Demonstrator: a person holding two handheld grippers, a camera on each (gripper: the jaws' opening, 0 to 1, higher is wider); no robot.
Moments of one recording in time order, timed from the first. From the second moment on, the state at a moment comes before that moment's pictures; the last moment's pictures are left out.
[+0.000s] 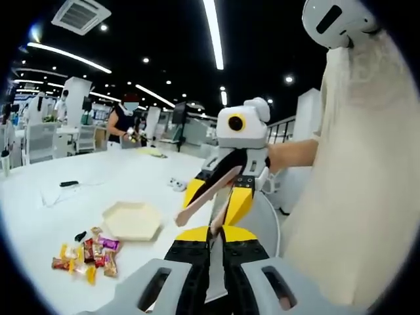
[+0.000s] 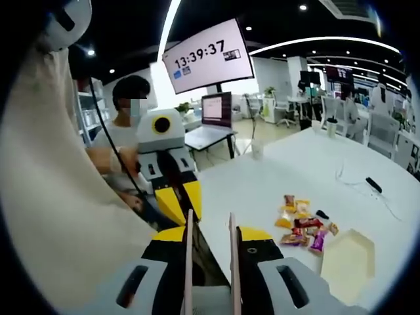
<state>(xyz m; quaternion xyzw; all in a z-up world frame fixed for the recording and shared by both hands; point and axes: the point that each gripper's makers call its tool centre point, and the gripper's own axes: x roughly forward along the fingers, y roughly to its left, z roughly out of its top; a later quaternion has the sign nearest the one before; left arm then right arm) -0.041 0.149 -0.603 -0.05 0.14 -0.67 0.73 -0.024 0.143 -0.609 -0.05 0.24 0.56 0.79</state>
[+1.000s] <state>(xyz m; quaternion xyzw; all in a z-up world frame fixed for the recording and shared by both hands) -0.038 0.161 -0.565 -0.19 0.10 -0.69 0.69 -0.022 0.141 -0.586 0.06 0.23 0.59 0.77</state>
